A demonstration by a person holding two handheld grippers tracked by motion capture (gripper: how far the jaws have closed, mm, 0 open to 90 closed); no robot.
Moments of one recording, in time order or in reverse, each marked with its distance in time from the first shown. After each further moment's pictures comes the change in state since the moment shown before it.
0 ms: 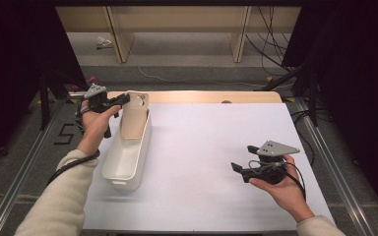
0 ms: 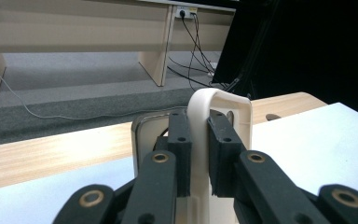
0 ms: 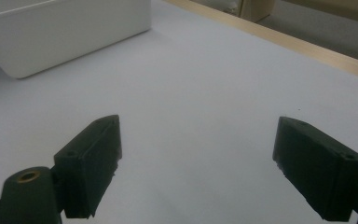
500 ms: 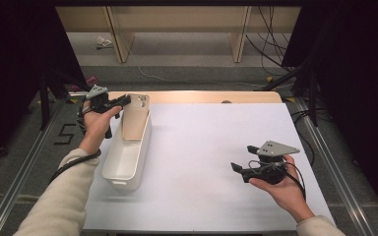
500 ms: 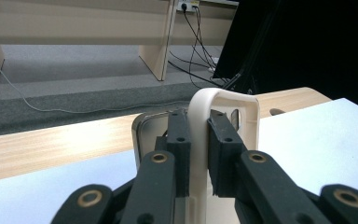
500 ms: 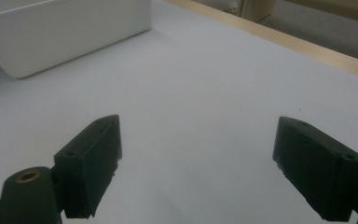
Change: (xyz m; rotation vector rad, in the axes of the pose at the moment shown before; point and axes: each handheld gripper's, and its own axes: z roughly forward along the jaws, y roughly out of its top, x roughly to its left) left arm 0.004 -0.005 0.007 0.019 0.002 -0.009; right arm 0.000 0.000 0.000 0.000 0.002 0.000
